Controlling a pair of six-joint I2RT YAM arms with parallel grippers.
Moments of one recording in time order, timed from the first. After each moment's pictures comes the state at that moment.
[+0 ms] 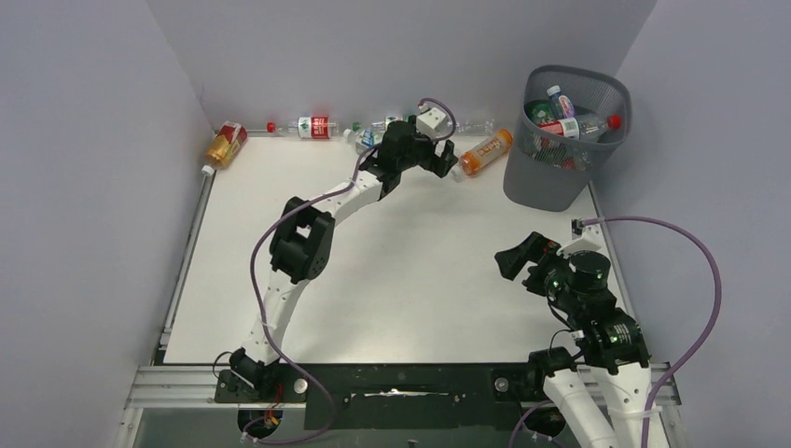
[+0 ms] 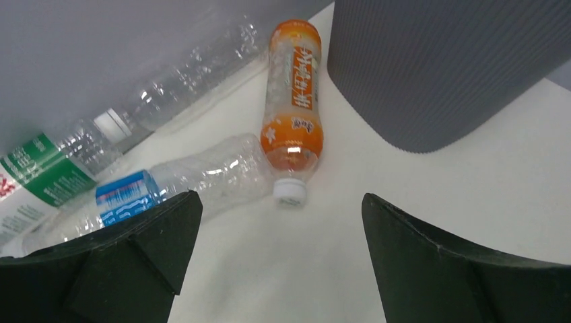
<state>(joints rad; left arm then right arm) -0.62 2.34 1.94 0.19 0.24 -0.04 0.20 0.46 0.75 -0.76 -0.07 0.60</state>
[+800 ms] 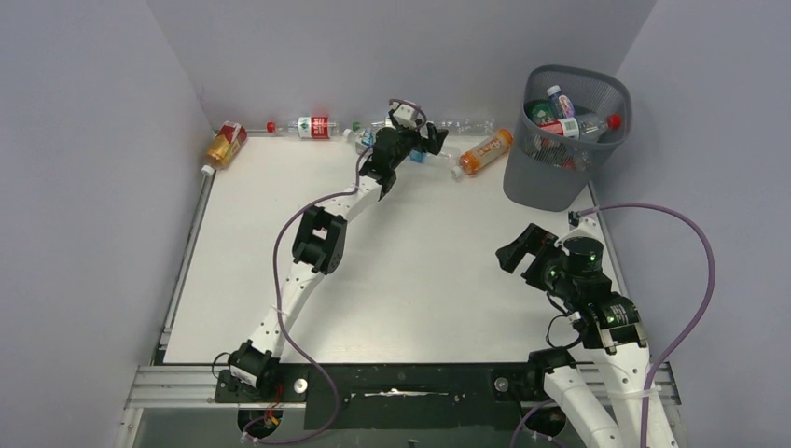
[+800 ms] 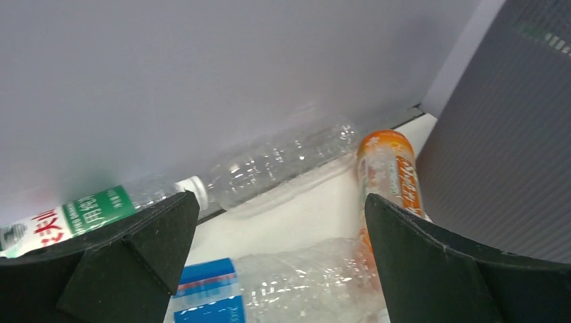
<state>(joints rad) -0.52 2.87 2.52 0.50 0.16 -0.26 0.20 0.59 0.81 -0.83 -0.01 0.62</state>
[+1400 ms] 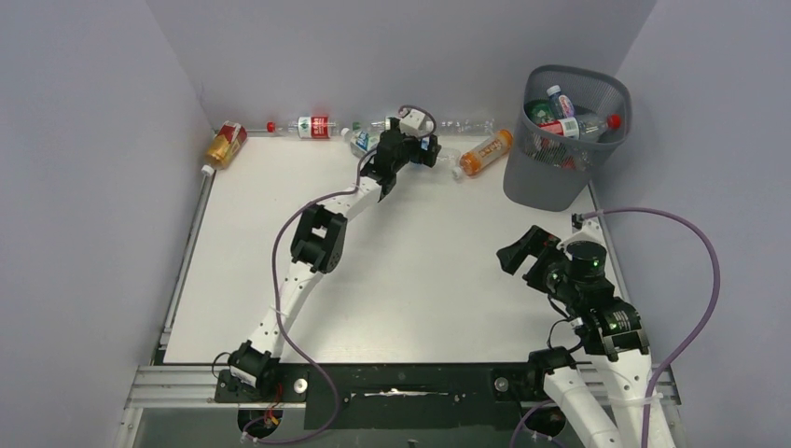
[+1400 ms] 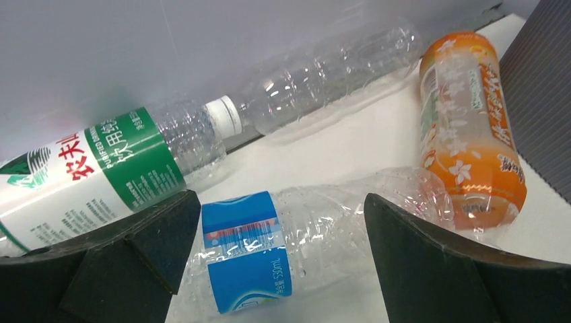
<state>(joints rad) -0.51 2.87 2.47 0.35 0.12 -0.11 0.20 0.57 0.81 -0.82 -0.01 0.63</state>
